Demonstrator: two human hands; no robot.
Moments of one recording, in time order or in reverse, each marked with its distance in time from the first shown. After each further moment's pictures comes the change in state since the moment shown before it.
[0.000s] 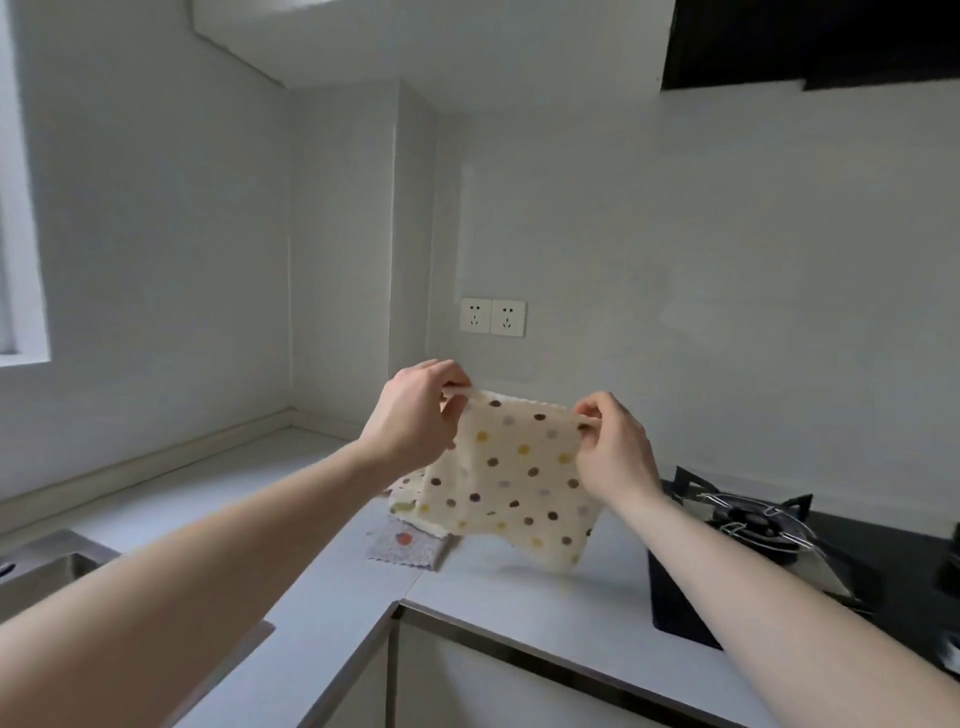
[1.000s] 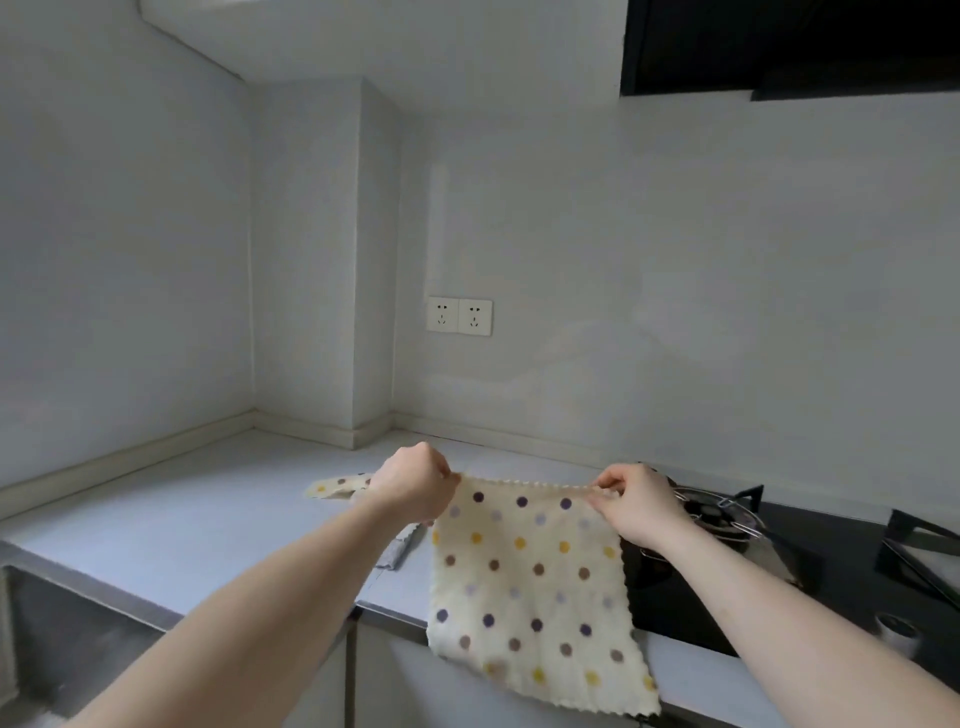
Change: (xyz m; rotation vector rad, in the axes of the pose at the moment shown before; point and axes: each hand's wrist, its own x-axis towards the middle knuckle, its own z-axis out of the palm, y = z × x) left_hand -0.029 0.012 0.076 0.107 -0.508 -0.429; right_hand -0.015 0.092 -0.040 -0.232 -0.241 0.237
